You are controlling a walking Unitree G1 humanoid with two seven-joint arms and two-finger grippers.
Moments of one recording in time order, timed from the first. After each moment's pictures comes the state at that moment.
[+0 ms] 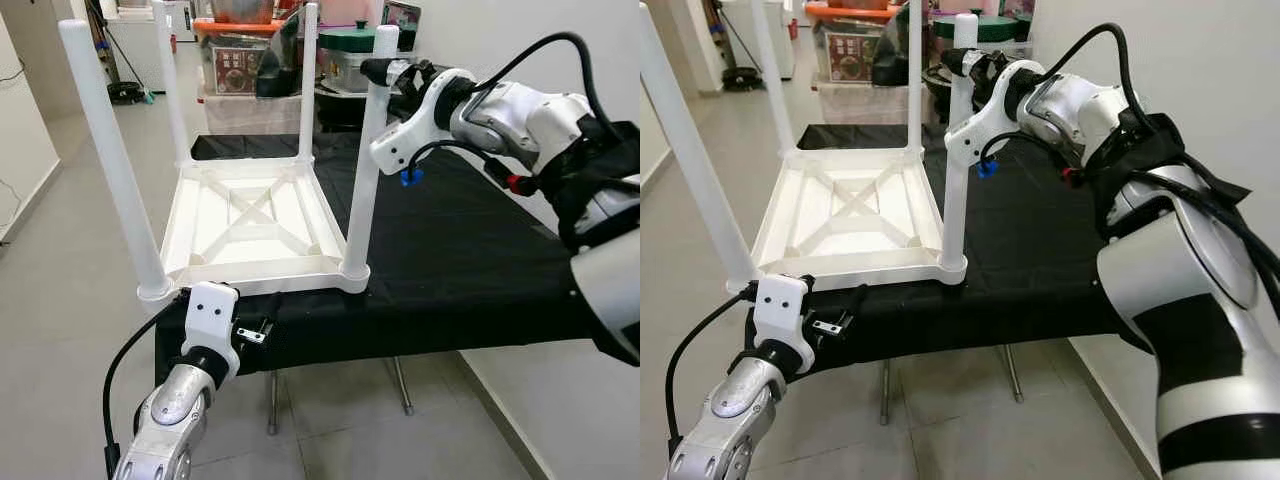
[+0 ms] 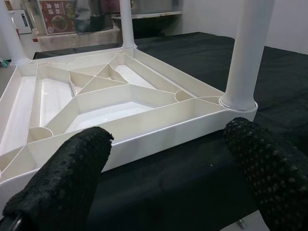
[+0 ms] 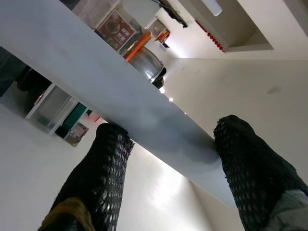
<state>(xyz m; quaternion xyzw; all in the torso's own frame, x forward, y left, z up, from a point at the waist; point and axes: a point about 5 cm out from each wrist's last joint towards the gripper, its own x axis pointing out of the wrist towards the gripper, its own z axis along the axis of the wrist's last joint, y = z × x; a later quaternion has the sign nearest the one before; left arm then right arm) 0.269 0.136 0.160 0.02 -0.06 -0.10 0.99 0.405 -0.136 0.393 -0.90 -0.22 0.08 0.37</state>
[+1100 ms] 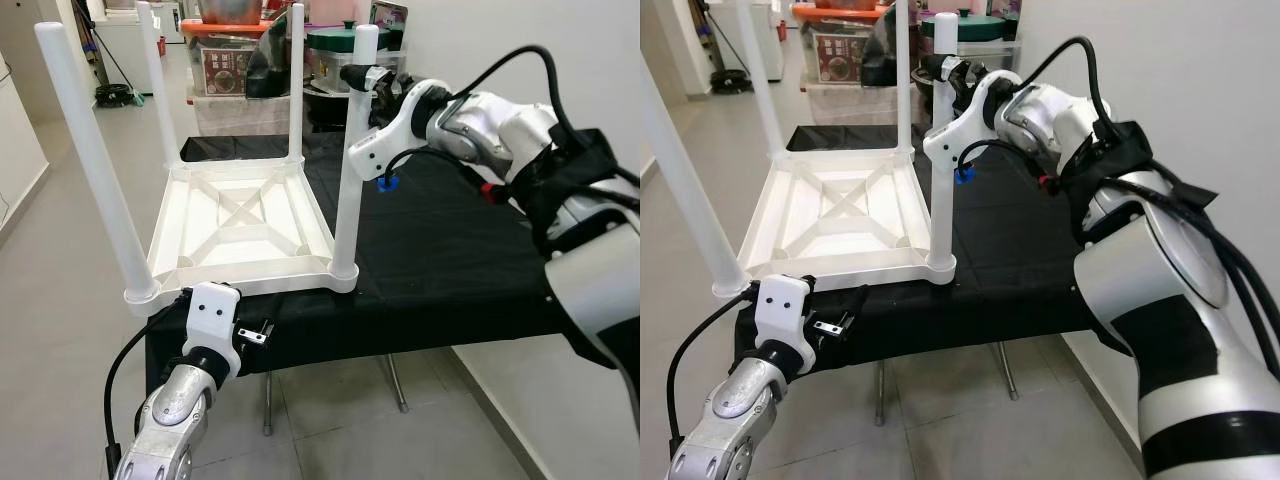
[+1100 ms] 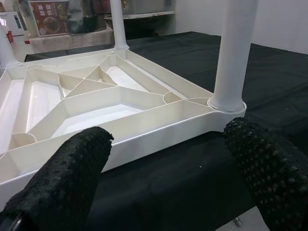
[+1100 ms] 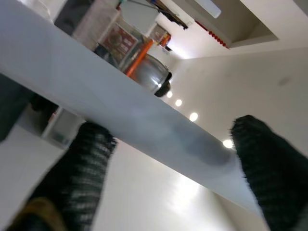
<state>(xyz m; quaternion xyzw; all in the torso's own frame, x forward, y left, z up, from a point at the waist) 0.269 0.135 0.160 0.03 -0.06 -0.10 0.99 0.409 -0.123 0.375 -0.87 -0.23 0.11 0.43</state>
